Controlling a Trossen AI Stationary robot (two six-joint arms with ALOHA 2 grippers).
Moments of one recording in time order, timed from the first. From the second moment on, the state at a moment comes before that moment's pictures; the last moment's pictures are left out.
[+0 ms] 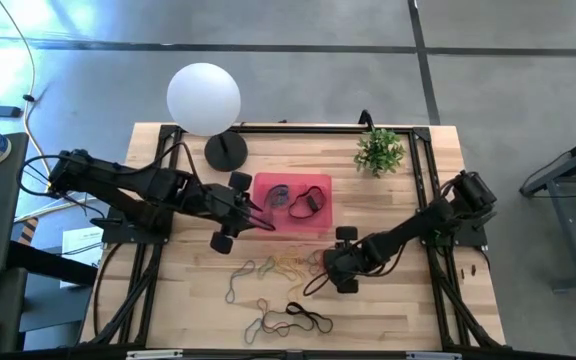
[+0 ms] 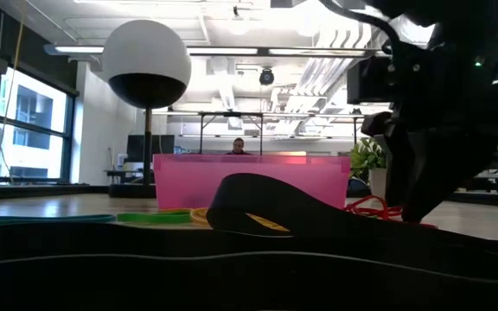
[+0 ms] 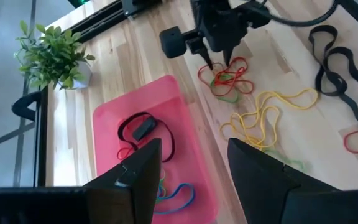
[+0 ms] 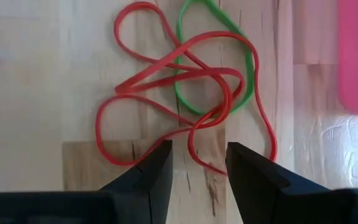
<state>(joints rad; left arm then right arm) -0.14 1.28 1.28 -0.76 -0.23 0.28 0.44 1.78 0.97 -0.47 0.25 0.42</state>
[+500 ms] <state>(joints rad) -0.14 1.28 1.28 -0.76 -0.24 0.27 0.37 1.79 0.97 -0.47 0.14 0.35</state>
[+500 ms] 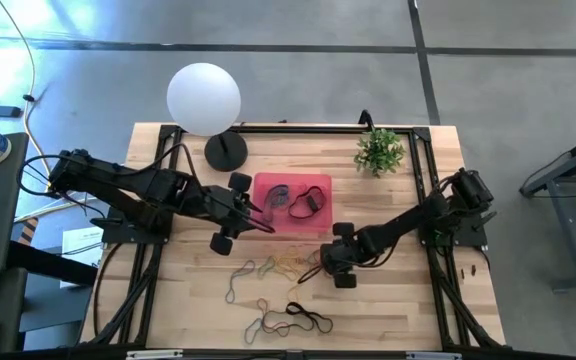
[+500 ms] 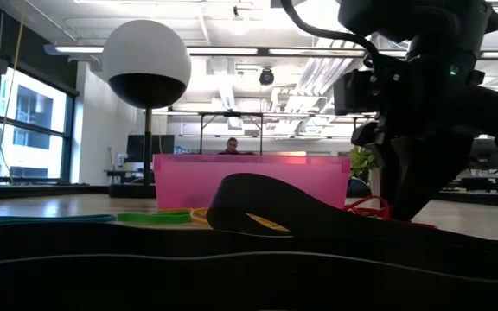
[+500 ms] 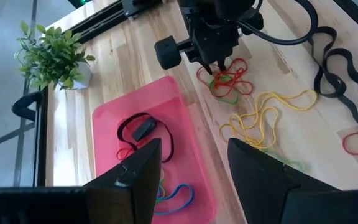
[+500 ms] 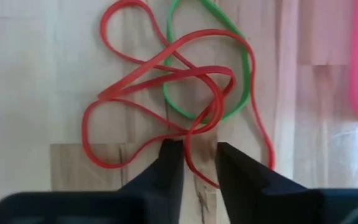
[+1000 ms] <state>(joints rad) -0.14 1.28 1.28 -0.76 -0.24 0.26 0.37 1.77 0.97 -0.49 0.10 0.44</state>
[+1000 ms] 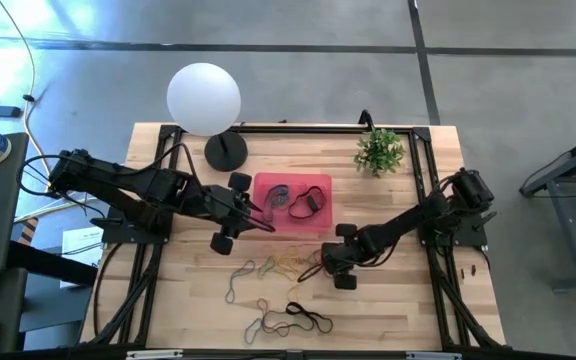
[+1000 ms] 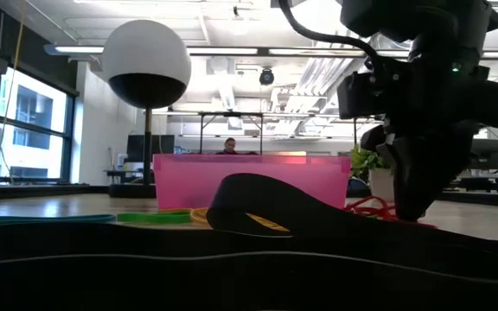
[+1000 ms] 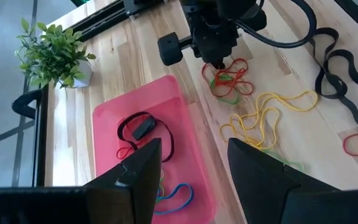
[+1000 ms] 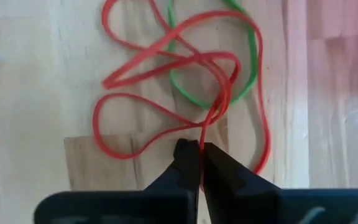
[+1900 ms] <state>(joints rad) -0.14 1.28 1.28 -0.75 -0.27 0.28 0.45 1.26 0.99 -0.53 0.39 0.59</state>
